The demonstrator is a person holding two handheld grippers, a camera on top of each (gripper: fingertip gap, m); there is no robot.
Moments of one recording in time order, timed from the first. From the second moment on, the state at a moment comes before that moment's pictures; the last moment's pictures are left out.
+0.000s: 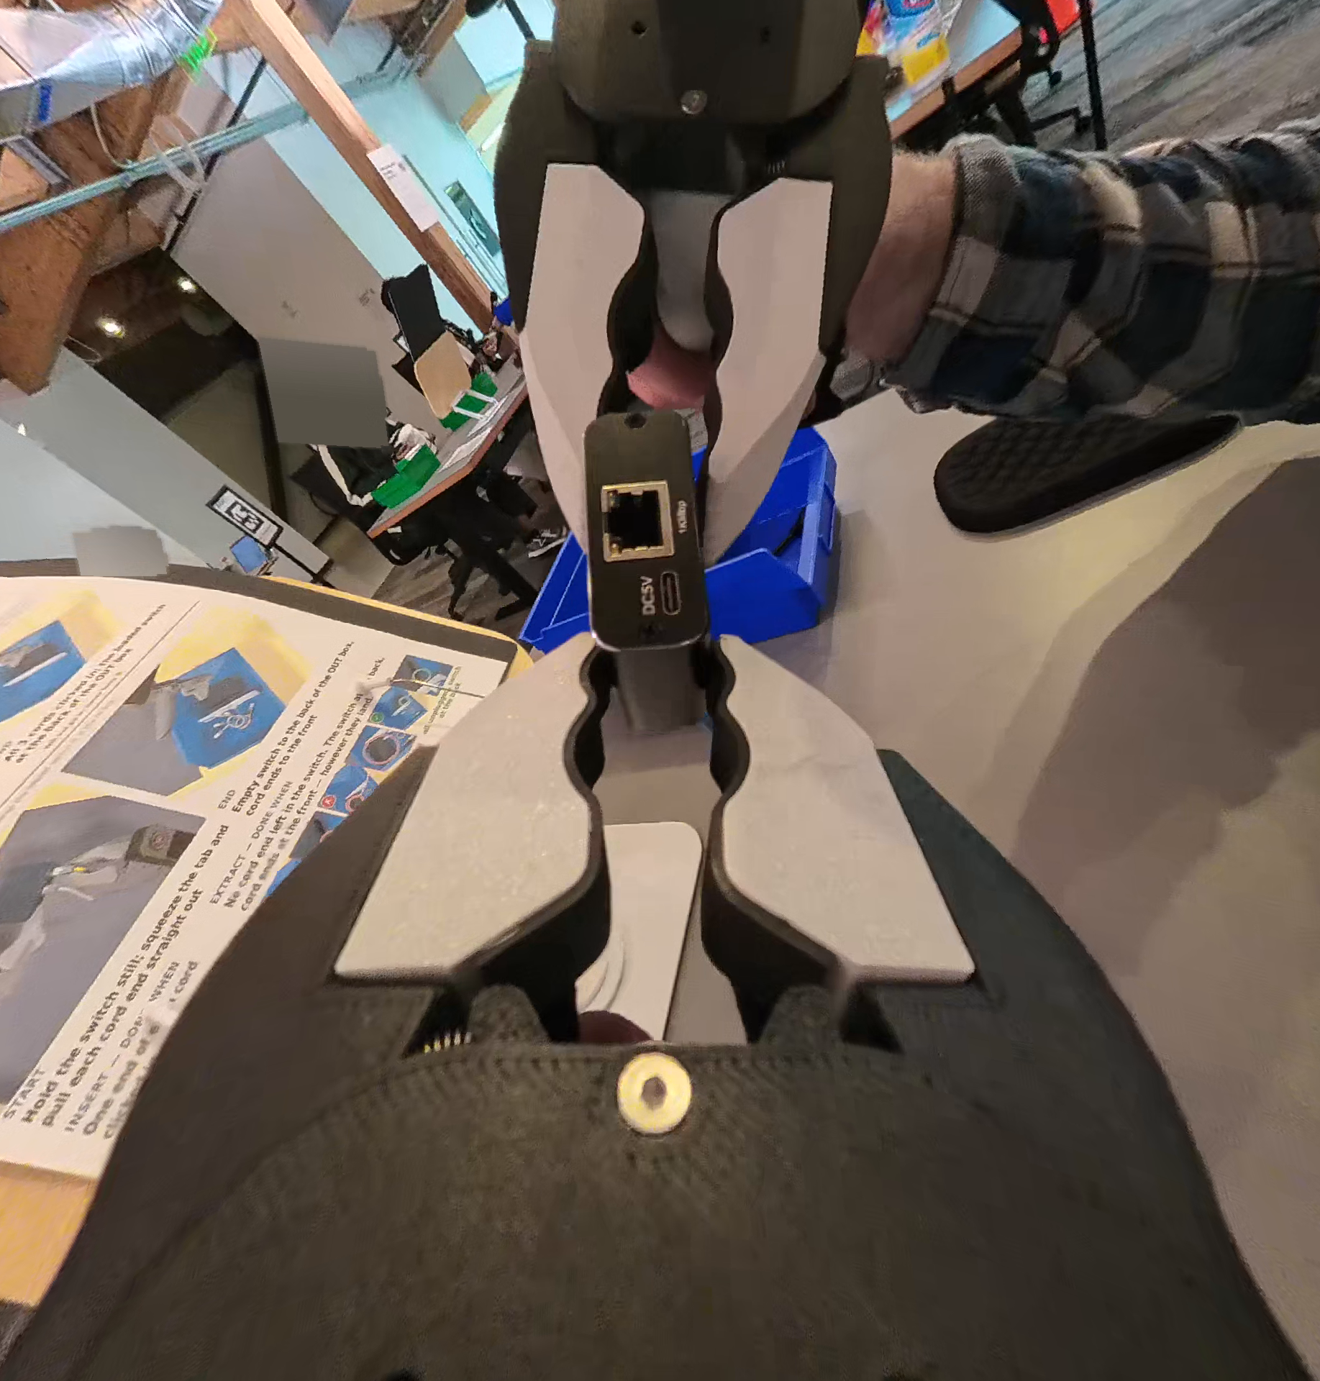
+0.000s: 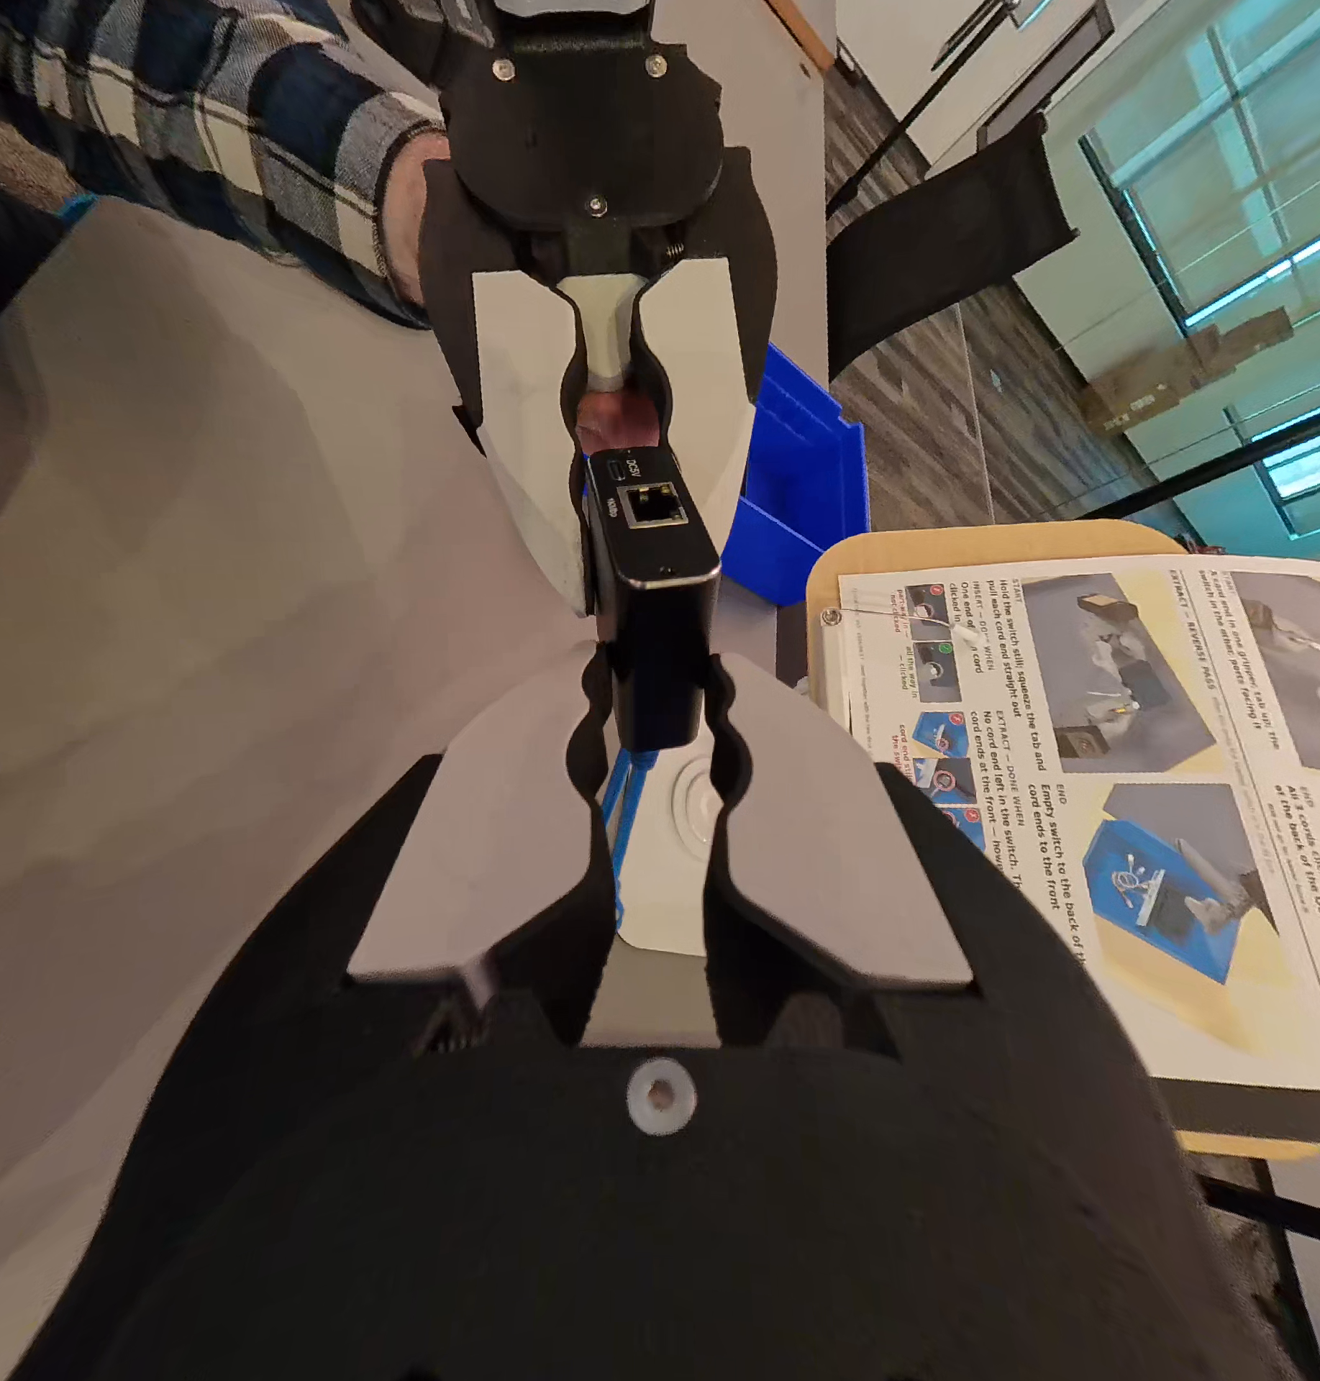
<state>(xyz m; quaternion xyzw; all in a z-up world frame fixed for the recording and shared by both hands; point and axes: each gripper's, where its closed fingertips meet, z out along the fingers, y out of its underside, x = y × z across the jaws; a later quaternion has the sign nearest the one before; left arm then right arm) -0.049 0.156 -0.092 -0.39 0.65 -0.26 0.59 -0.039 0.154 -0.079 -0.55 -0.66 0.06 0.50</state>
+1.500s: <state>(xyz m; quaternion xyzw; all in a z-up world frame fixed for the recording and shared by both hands) -0.052 0.171 -0.094 -0.36 0.70 -0.07 0.61 -0.040 0.159 -0.076 -0.57 -0.66 -0.09 0.48</state>
